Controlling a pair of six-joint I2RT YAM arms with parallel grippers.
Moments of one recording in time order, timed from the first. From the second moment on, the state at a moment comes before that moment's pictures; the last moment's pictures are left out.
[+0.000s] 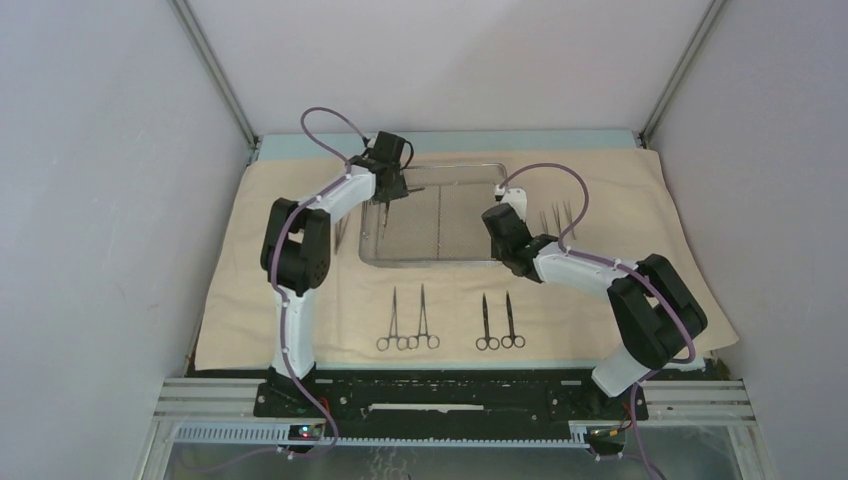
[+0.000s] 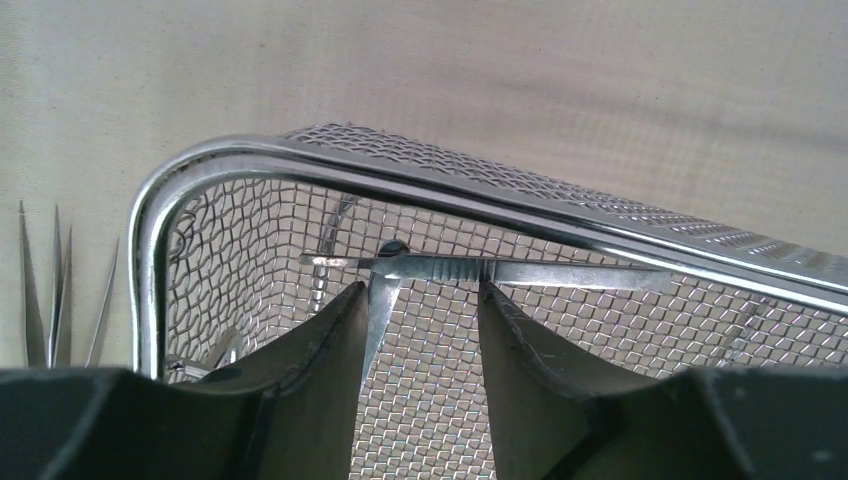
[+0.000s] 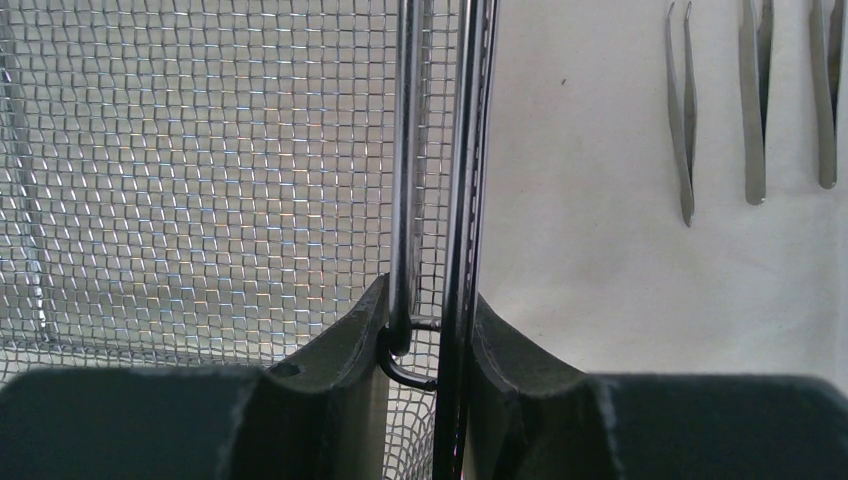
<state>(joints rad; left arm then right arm) -0.37 2.13 1.70 -0.52 -0.25 -0.54 0.62 1.59 0.89 -0.10 0.48 0.41</state>
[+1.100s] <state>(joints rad) -0.37 2.19 1.78 -0.60 -0.23 -0.60 0.56 1.59 0.84 -0.01 0.39 0.40</state>
